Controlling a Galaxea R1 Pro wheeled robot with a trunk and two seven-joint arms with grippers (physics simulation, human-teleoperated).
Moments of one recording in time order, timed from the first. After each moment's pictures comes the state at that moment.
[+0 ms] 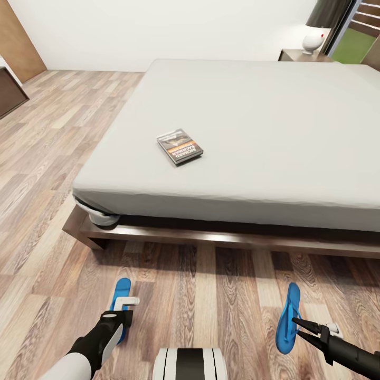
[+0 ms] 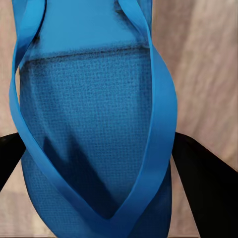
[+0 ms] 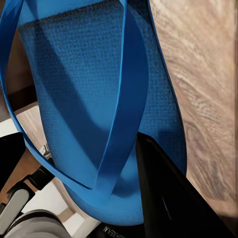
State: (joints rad) left arm -0.57 0.00 -0.03 -0.43 0.01 0.26 0.18; right arm -0.40 -0.45 -0.35 -0.42 -0.34 0.79 1.20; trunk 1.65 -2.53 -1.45
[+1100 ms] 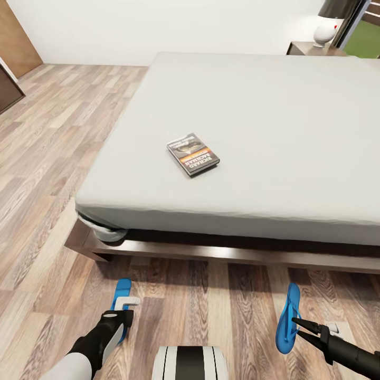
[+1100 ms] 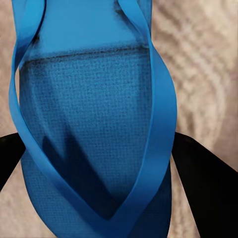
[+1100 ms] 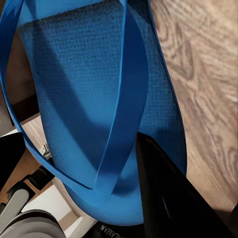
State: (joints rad) left arm -0.57 0.00 -0.03 -0.43 0.01 0.26 0.18; right arm -0.40 -0.45 -0.35 -0.43 -0.34 0.79 1.20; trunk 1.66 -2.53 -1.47
